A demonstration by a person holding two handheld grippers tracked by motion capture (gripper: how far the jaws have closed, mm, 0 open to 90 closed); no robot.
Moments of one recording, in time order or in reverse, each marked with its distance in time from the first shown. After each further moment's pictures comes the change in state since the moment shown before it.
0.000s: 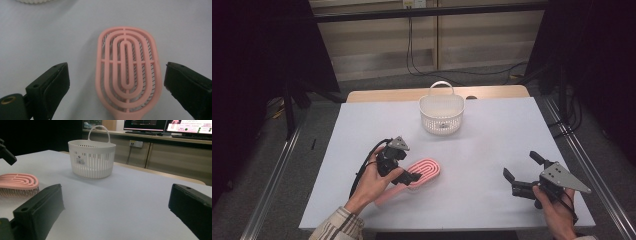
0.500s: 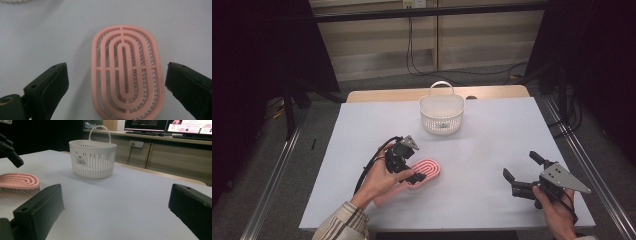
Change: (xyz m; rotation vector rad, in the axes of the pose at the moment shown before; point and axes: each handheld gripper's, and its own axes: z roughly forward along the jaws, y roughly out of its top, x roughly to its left) left arm -0.005 0.015 0.016 0.087 -0.011 0.029; right arm 0.001 0.000 0.000 0.000 0.004 -0.001
